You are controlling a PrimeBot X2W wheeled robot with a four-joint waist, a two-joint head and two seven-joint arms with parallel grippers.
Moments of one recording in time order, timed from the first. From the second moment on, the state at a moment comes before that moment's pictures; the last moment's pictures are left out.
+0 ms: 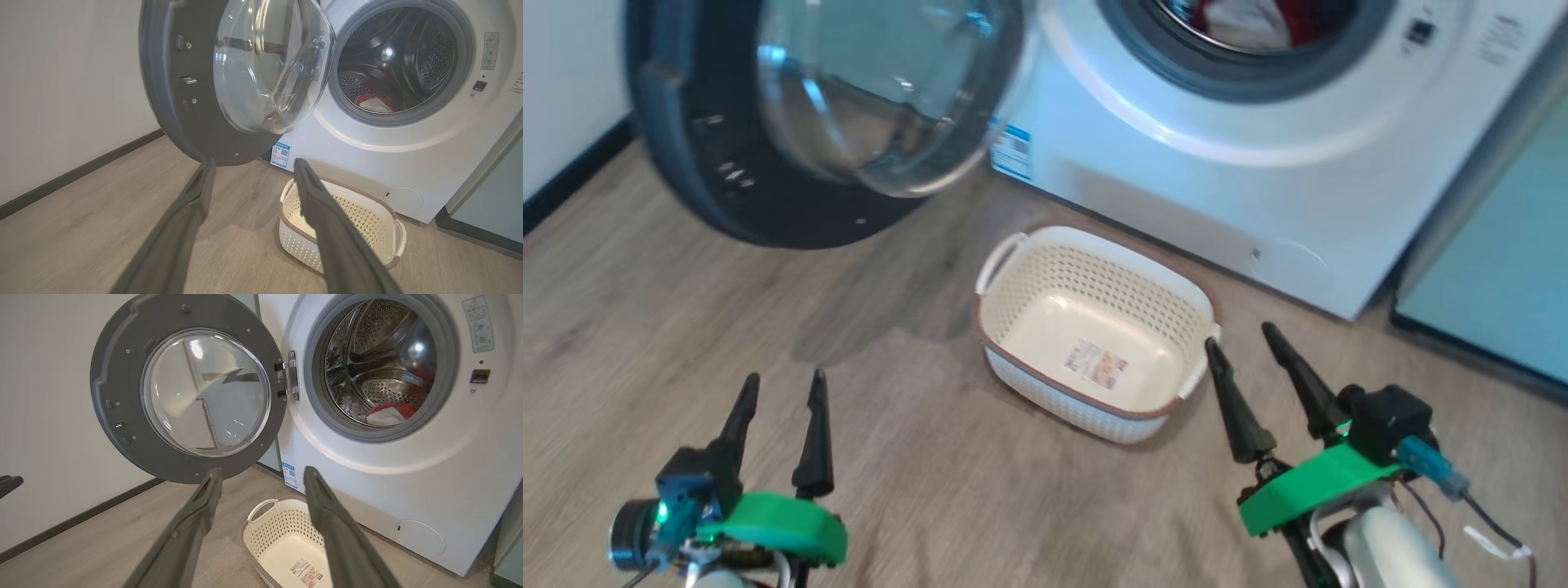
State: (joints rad) left arm 0.01 0.04 0.00 0.16 -0.15 -0.02 -0.26; right arm -0.09 -0.05 0.18 0.23 0.25 0.13 -0.26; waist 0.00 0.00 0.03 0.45
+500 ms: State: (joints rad) left arm 0.05 0.04 0.06 0.11 -0.15 -0.01 -0.26; right arm -0.08 -0.05 0.24 0.26 0.28 0.13 -0.26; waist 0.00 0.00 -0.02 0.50
